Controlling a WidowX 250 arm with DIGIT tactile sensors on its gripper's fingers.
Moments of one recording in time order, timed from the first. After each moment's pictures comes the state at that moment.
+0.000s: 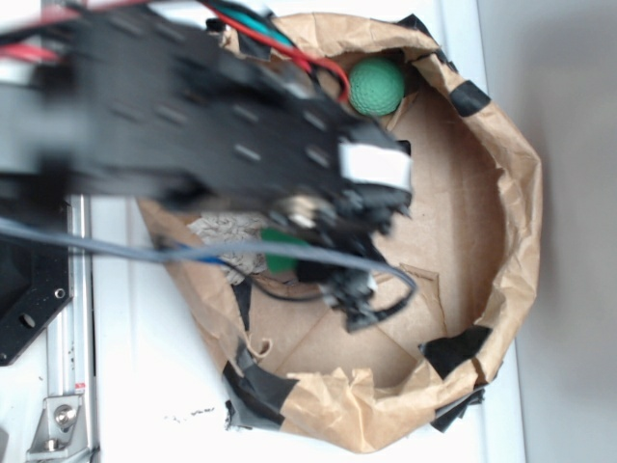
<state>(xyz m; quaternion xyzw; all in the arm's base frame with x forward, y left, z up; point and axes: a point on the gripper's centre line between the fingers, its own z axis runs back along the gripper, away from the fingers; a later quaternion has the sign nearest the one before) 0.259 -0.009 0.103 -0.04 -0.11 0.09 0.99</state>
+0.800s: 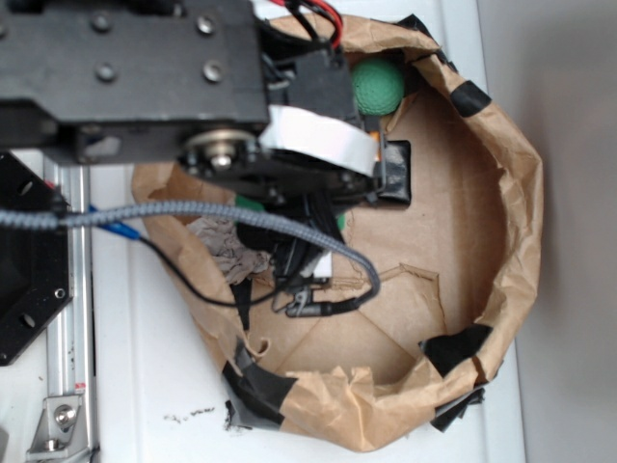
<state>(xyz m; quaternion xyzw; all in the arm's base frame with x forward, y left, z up) 0.248 -0.005 0.134 -0.03 -0.11 -0.03 0.99</state>
